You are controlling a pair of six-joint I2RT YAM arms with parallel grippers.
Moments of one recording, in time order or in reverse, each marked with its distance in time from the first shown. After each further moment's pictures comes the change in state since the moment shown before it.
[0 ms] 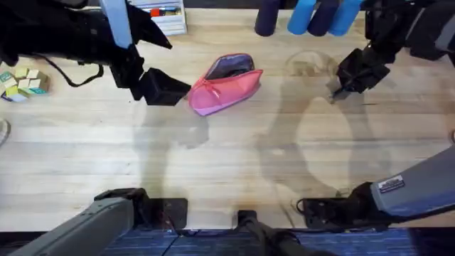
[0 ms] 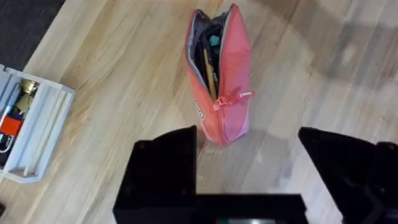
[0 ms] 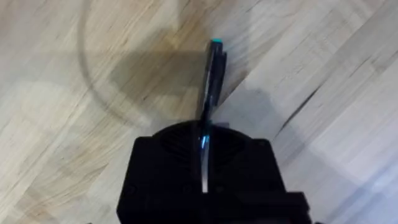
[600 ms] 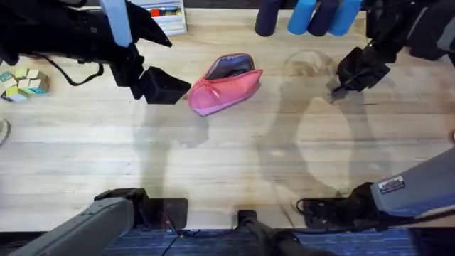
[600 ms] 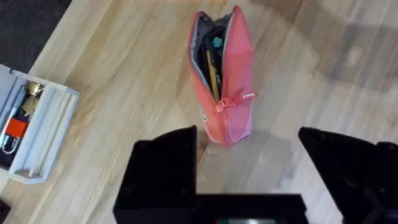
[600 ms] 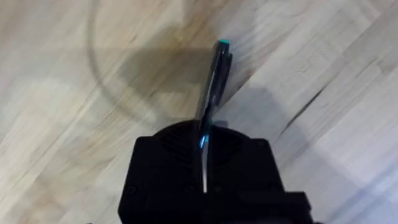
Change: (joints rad) left arm 0.000 0.000 0.000 0.015 0.000 0.000; right arm 0.002 -0.016 0.000 0.003 -0.013 -0.018
